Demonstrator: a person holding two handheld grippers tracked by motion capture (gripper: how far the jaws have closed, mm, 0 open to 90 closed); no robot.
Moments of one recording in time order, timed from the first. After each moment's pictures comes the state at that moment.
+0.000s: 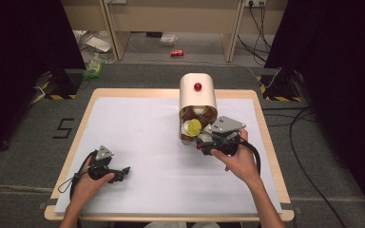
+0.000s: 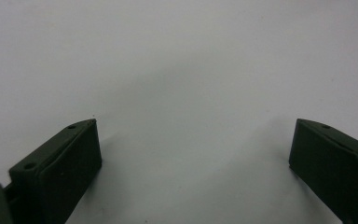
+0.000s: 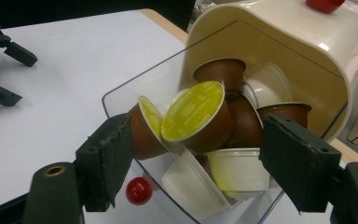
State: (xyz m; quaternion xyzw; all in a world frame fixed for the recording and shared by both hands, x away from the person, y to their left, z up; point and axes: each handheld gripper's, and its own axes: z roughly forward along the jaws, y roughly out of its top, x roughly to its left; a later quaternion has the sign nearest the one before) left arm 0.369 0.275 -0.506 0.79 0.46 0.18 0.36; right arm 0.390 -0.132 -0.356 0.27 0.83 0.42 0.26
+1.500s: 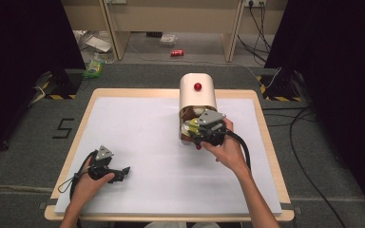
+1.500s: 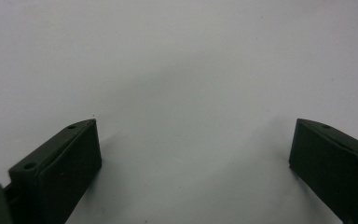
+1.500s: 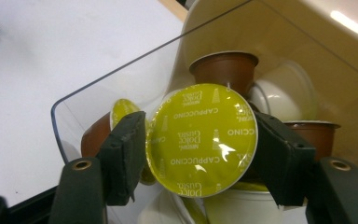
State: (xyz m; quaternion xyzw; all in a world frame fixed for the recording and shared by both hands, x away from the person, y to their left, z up) left arm 0.369 0.275 -0.506 0.79 0.46 0.18 0.36; right arm 0.423 -0.102 -0.368 0.26 0.86 0.36 0.27
